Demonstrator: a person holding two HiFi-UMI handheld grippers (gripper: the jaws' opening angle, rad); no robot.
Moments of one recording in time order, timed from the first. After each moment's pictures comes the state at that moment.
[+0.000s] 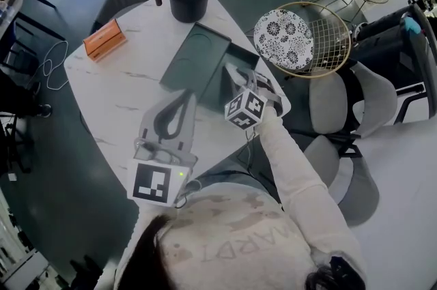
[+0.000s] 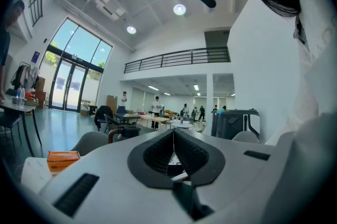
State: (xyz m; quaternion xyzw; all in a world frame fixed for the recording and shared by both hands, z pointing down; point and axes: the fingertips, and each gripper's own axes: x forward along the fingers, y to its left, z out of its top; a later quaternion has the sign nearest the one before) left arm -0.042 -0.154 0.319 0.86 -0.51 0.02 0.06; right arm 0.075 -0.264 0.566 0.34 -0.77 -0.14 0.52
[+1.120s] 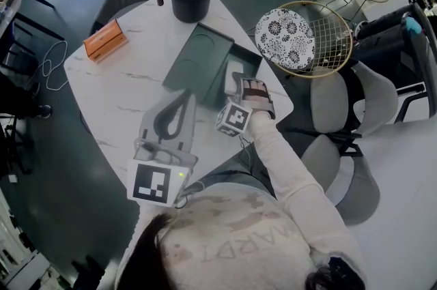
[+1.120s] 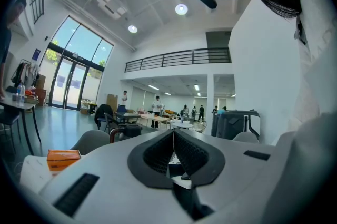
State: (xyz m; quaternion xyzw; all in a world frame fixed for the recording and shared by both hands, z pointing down) left arm -0.055 -0.163 0.323 0.86 -0.51 0.01 0.07; right arm 0.057 -0.258 0.593 0.32 -0.69 -0.26 0.59
